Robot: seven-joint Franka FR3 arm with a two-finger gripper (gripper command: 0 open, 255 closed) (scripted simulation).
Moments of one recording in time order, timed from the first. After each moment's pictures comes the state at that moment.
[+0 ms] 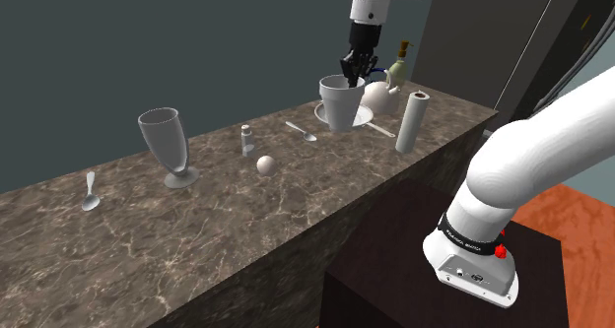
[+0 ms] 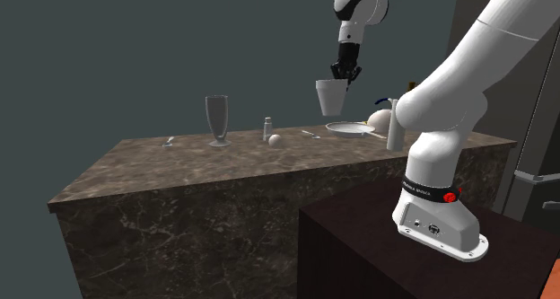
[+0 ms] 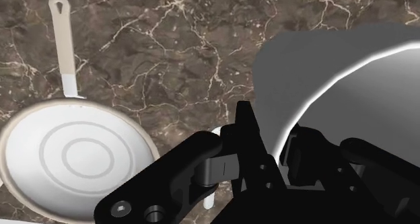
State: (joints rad) arm -0.16 -0.50 -0.07 -2.34 0.06 1.83 -0.02
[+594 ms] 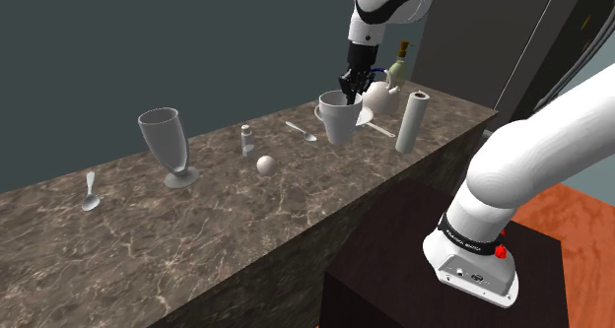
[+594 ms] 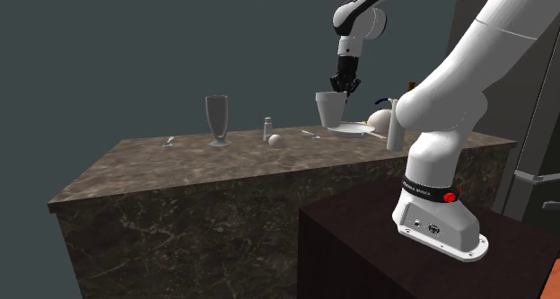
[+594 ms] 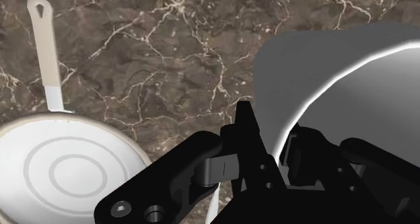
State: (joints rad) arm -0.16 -0.48 -0.08 -2.44 0.06 1.96 -0.03
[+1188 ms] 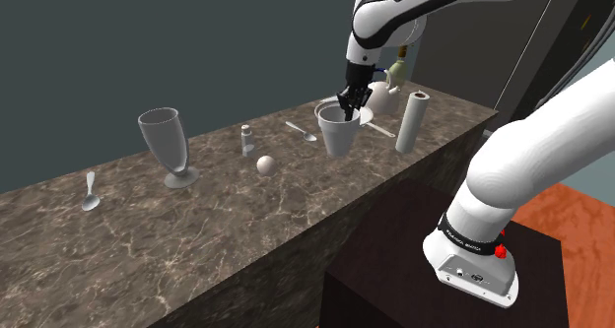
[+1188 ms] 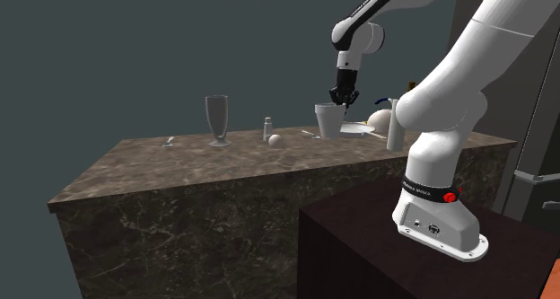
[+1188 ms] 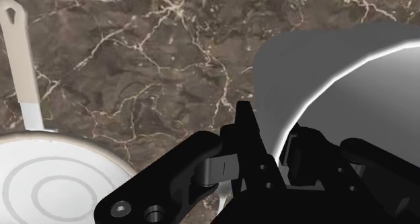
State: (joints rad) arm -0.16 -0.44 -0.08 -2.54 0.07 2.09 -0.04
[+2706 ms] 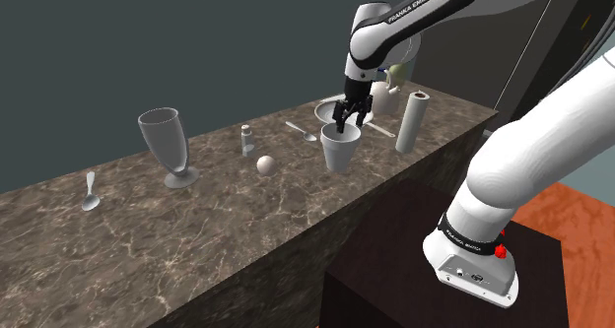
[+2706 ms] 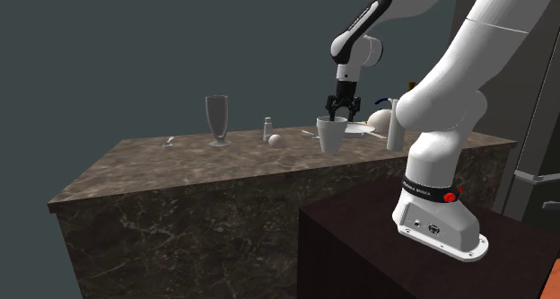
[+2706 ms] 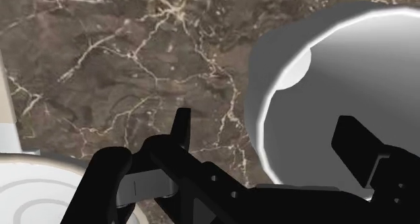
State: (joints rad) arm -0.16 -0.39 -0.09 -2.61 0.08 2.21 -0.06
